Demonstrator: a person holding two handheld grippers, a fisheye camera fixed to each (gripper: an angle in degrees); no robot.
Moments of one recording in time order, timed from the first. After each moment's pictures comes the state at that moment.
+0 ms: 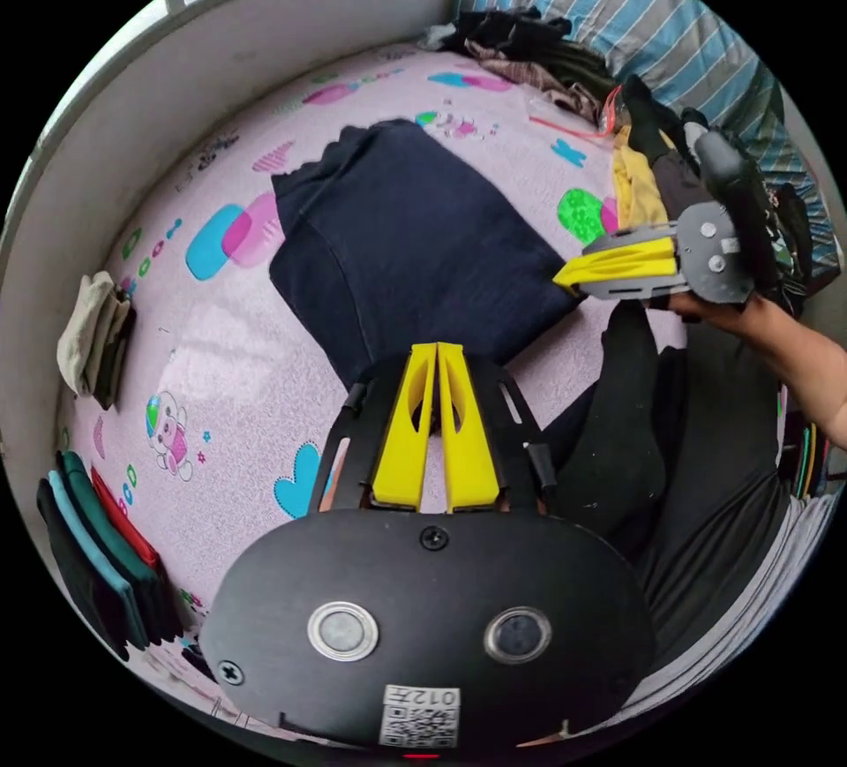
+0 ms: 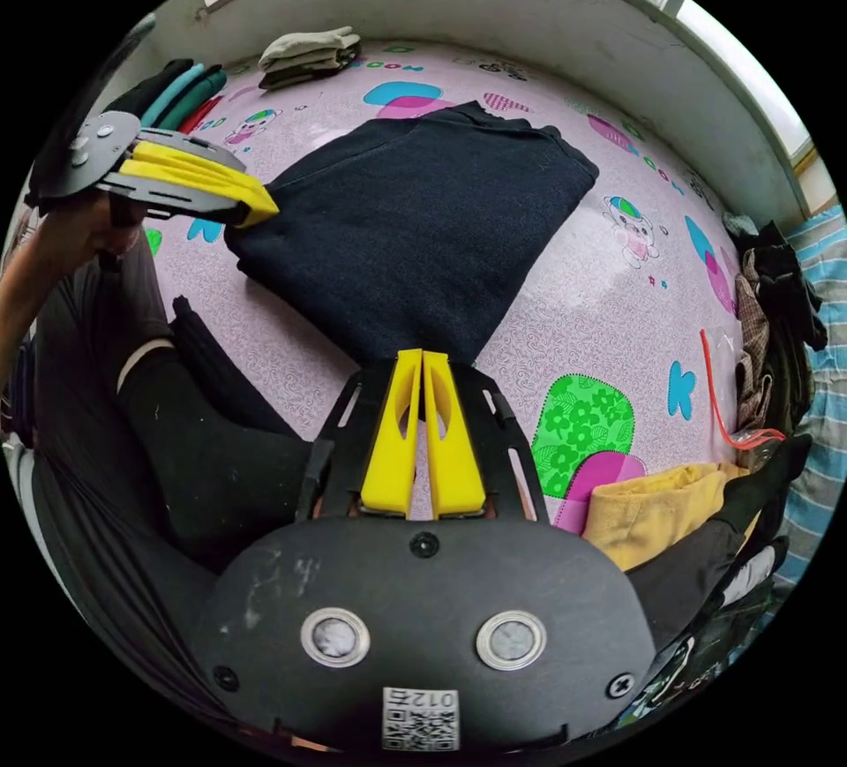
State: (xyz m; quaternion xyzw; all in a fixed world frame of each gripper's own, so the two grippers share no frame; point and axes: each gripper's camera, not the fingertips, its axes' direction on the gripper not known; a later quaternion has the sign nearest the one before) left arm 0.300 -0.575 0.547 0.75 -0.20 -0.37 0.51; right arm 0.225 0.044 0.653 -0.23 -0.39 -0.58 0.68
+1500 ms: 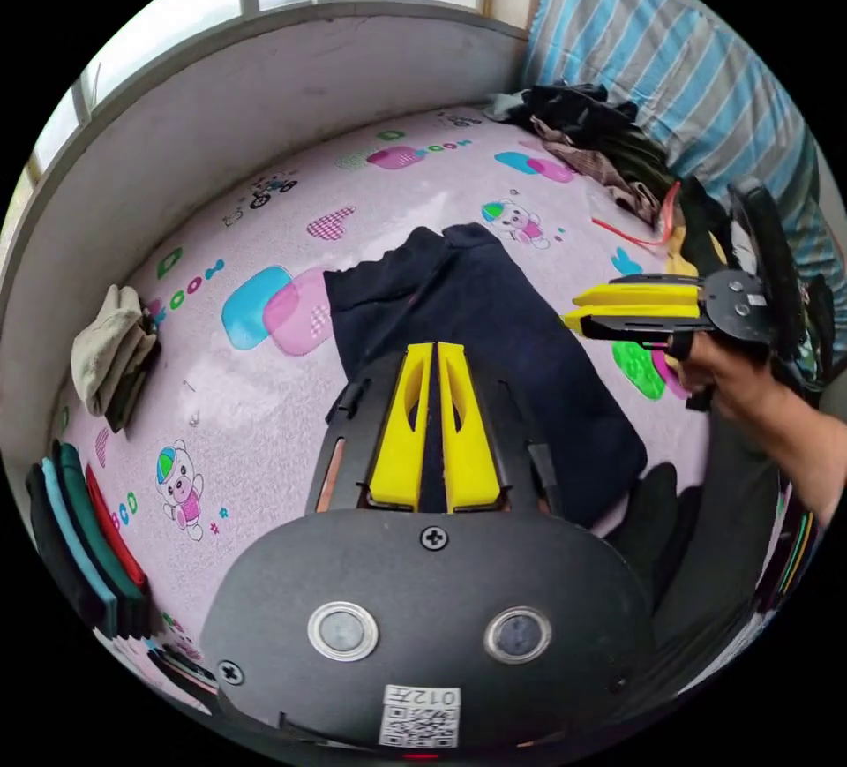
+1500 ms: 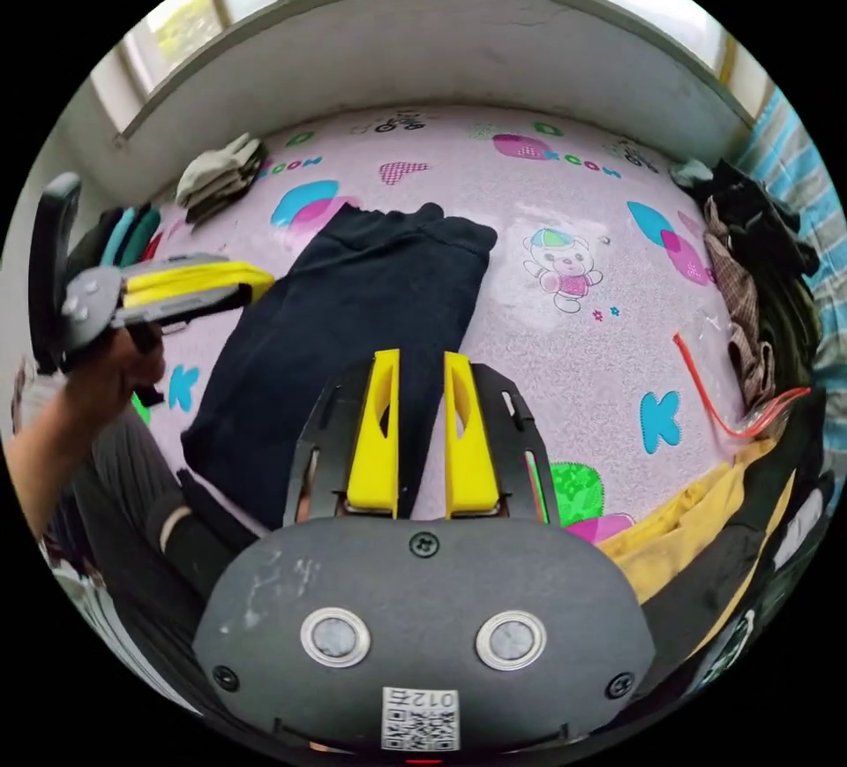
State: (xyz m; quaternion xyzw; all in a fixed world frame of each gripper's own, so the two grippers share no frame) left arm 0.259 -0.548 0.493 0.79 -0.18 -0.42 0.41; right arm 0.186 -0.011 0.735 -0.24 -0.41 -0.44 0.76
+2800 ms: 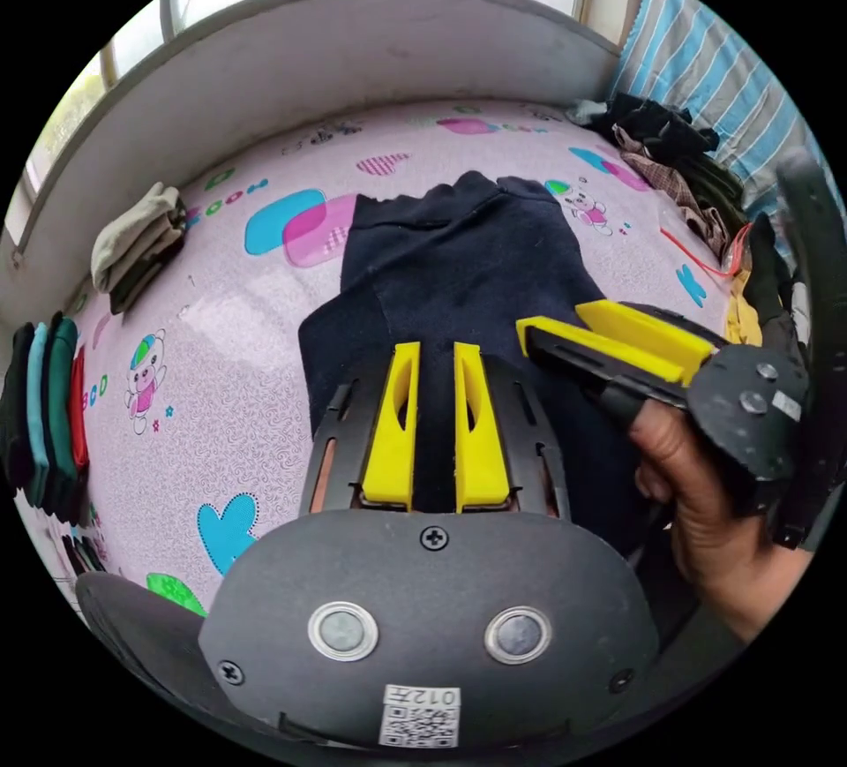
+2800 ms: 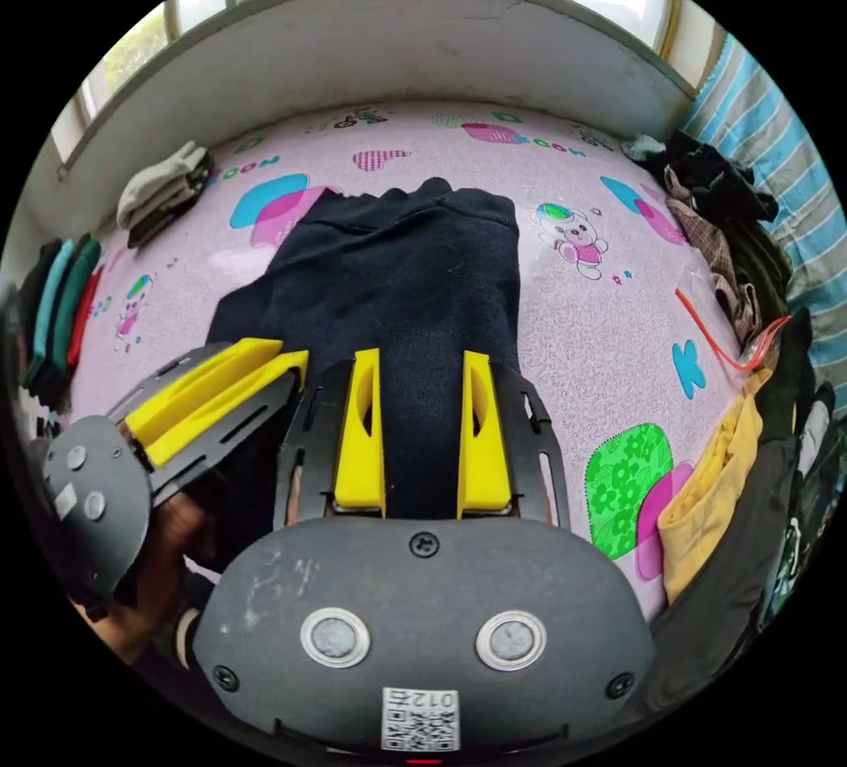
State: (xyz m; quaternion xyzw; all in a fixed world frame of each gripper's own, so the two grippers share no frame) left arm 0.242 -0.688 0.524 0.78 -0.12 -0.51 0.34; right arm 0.161 0.052 0.683 -0.21 -0.33 -0.39 0.83
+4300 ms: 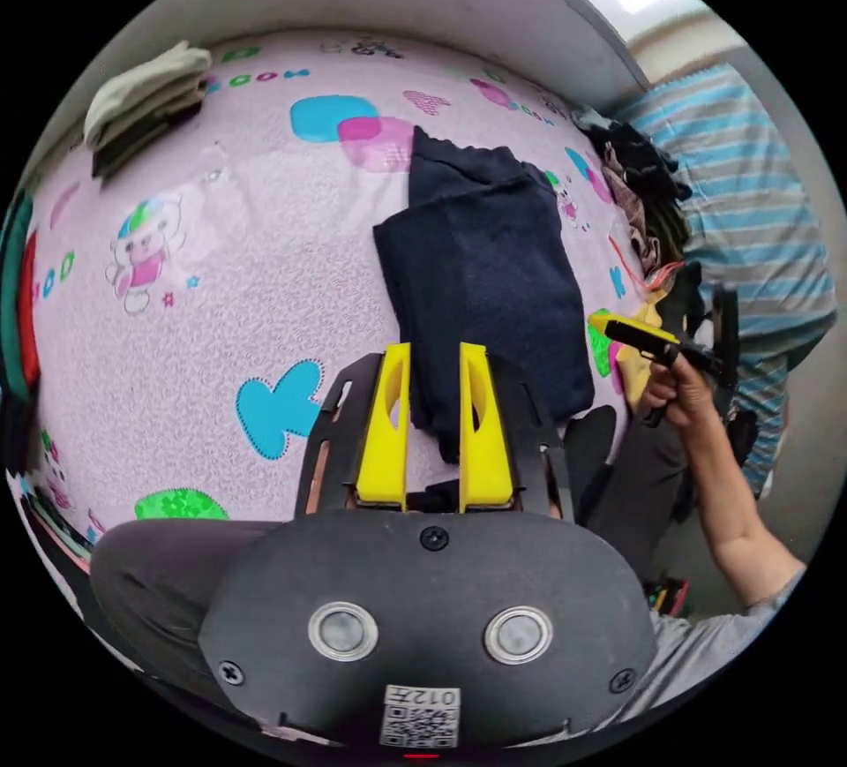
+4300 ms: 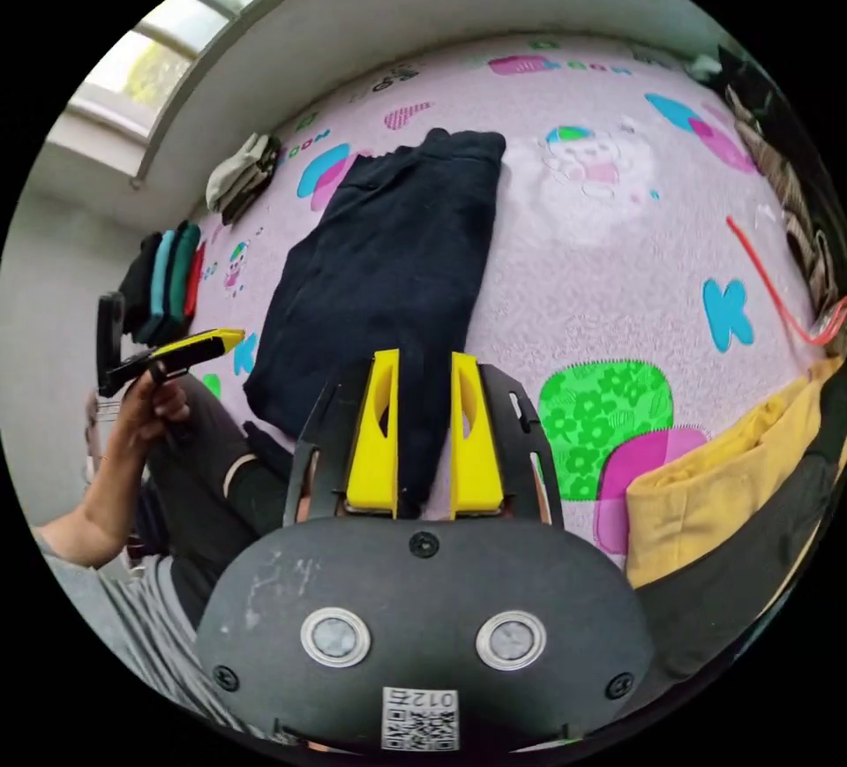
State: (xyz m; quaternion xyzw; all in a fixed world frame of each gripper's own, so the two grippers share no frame) left arm 0.074 -0.604 0.661 0.82 0.11 -0.39 0.40; right arm 0.251 -0.162 0.664 -0.39 -0.46 -0.37 0.70
